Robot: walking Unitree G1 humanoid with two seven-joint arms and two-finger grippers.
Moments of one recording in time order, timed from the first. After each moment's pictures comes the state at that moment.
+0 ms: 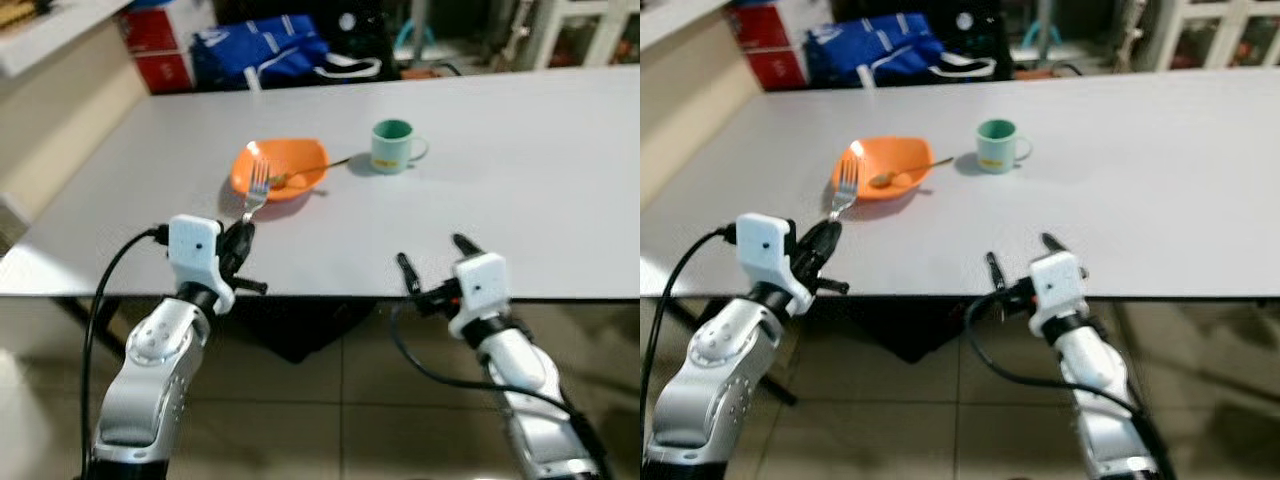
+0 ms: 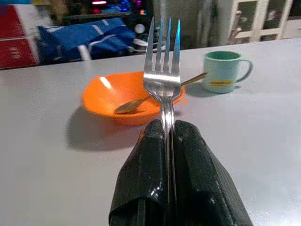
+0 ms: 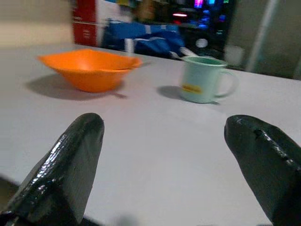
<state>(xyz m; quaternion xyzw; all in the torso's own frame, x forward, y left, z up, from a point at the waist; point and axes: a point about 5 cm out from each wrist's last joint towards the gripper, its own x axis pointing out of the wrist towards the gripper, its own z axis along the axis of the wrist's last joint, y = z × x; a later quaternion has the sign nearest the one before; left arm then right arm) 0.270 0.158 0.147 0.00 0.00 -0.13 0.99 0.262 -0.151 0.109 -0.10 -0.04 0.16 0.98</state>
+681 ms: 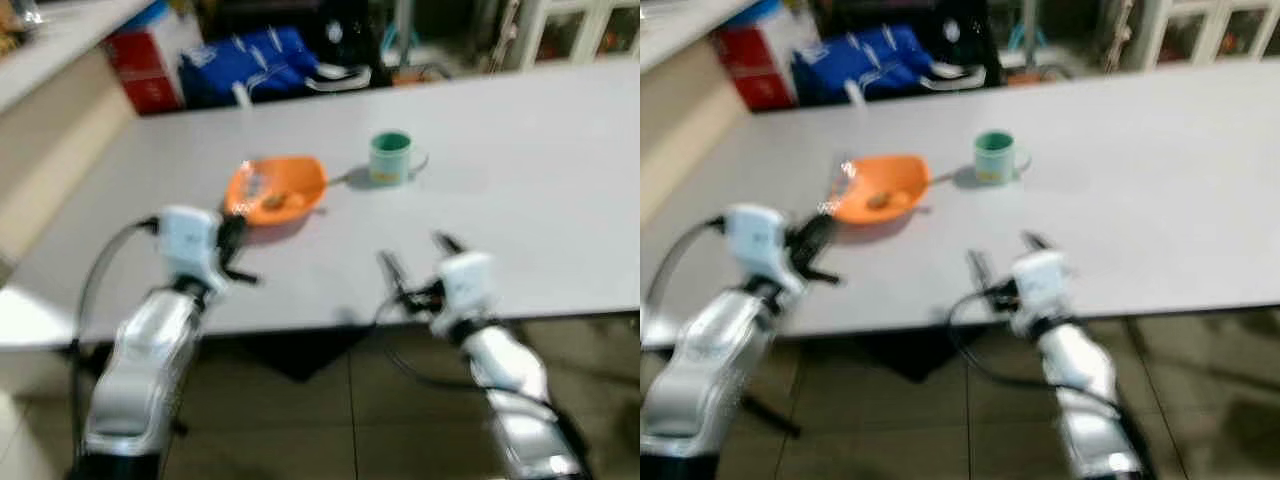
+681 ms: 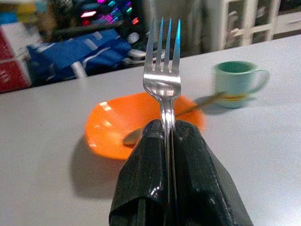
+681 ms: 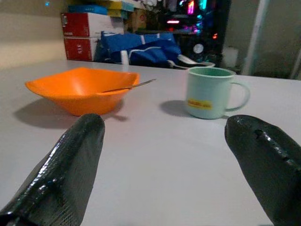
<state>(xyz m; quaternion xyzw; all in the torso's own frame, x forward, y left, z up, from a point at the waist) 0.276 0.167 0.152 0.01 -0.01 -0.12 0.99 0.261 -0.132 0.110 -0.08 -0.05 0.18 0.98</state>
